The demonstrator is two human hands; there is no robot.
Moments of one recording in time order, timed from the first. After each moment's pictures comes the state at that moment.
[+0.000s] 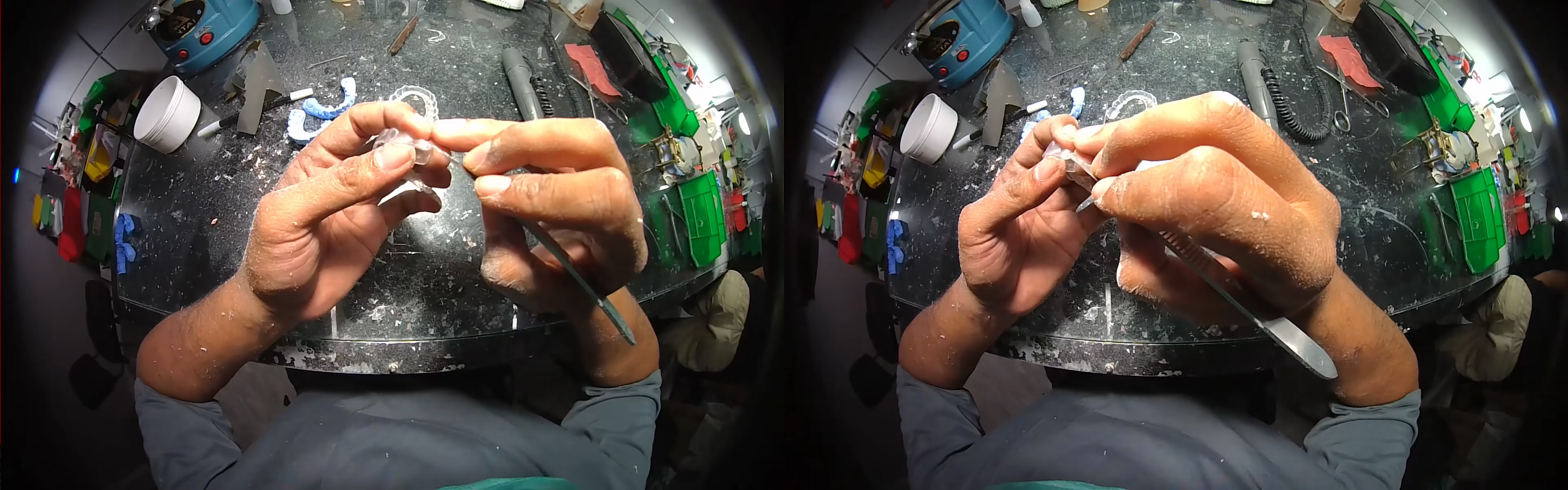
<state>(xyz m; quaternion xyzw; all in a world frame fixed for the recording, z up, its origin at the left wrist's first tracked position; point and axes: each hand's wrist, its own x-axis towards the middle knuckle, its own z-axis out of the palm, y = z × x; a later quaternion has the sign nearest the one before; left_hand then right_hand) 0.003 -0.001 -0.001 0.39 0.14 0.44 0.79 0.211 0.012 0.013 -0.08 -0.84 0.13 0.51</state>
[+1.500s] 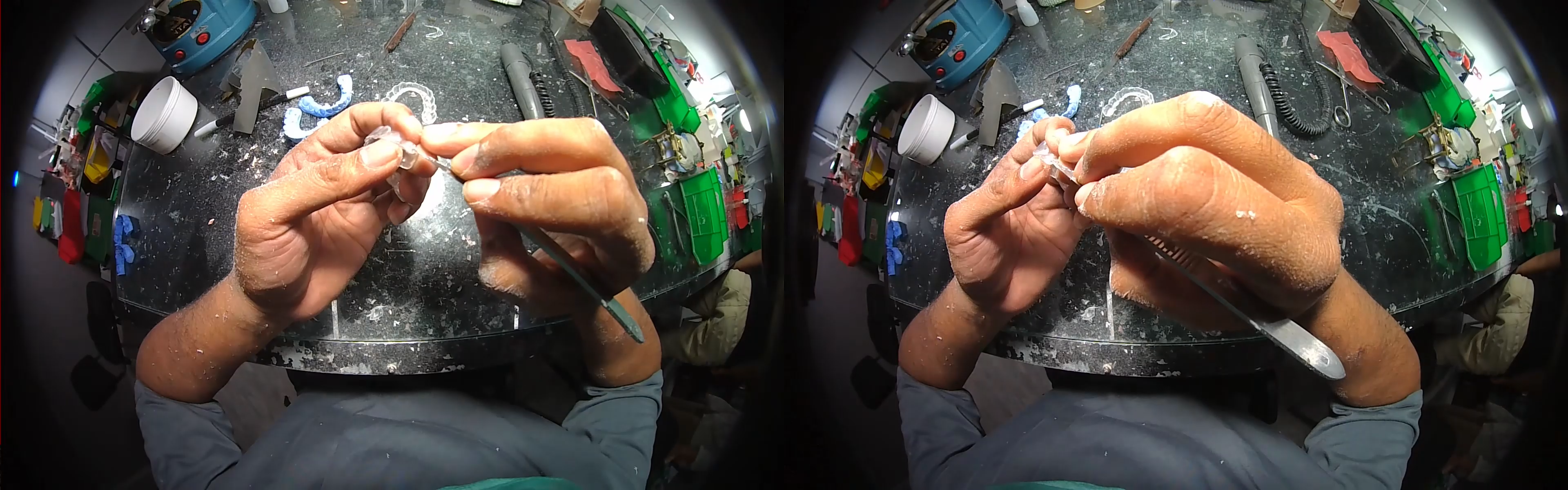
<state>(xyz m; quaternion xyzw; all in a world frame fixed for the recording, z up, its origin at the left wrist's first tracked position) 0.001 0.001 0.001 0.36 0.13 0.44 0.81 0.205 0.011 0.009 -0.08 -0.83 0.12 0.54</state>
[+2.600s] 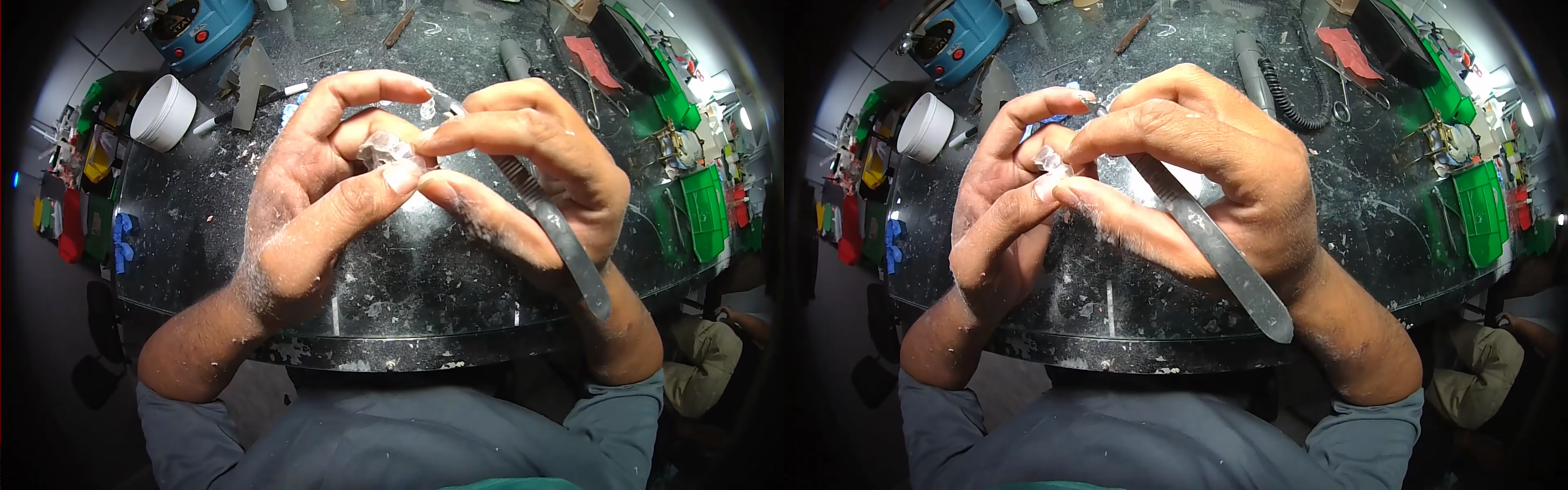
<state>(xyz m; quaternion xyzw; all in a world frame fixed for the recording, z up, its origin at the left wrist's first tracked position) 0.009 -0.008 0.020 0.58 0.29 0.45 0.62 0.203 0.002 0.020 -0.23 -0.82 0.15 0.49</state>
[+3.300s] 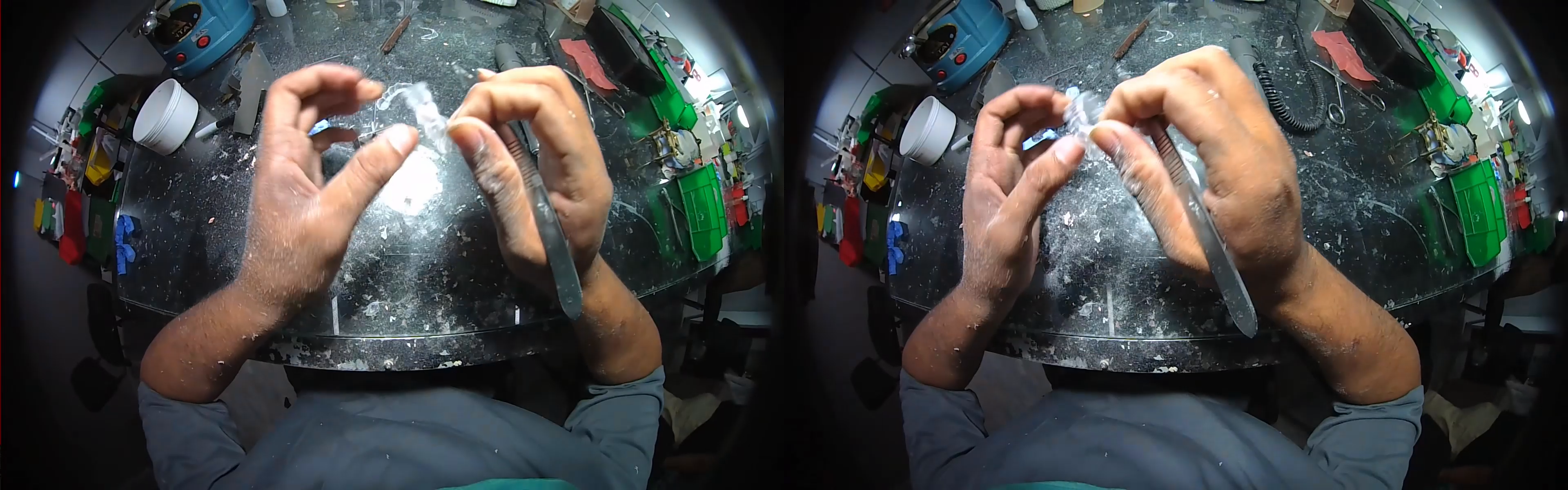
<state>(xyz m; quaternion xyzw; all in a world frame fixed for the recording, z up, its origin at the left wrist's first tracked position) 0.019 0.000 0.002 0.63 0.39 0.55 0.39 0.201 0.006 0.013 -0.28 -0.79 0.10 0.53</state>
